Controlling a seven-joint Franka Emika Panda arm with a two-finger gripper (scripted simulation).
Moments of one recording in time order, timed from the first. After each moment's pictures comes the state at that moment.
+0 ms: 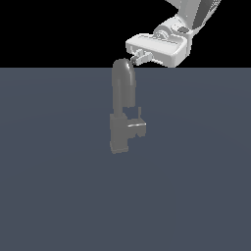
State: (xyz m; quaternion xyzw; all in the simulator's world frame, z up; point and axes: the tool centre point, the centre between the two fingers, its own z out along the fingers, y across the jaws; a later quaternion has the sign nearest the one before) arm 0.013 -0.030 0.305 -0.80 0.31 0.41 0.31
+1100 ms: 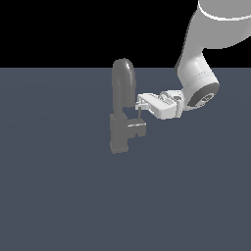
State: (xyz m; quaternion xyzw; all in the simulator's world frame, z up) arm 0.049 -0.041 0.156 -0.58 0.43 0.55 0.43
